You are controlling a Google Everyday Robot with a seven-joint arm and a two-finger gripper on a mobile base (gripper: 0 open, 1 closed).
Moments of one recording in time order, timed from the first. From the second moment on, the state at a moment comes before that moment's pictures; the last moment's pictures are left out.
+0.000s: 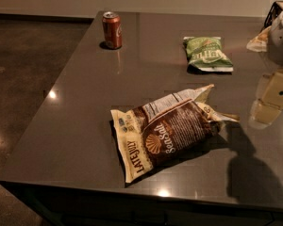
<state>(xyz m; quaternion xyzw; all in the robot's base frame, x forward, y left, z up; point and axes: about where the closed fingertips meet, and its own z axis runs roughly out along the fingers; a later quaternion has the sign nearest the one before) 0.438 -0.217 0.976 -0.60 0.78 -0.03 0.16</state>
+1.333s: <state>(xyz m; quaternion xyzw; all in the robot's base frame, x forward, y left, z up) 0.556 -0.204 0.968 -0.46 0.86 -0.03 0.19</state>
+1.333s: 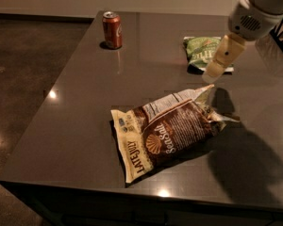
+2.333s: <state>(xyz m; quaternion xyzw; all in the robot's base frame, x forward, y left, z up) 0.663 -0.250 0.934 -0.23 0.94 -0.04 0.24</state>
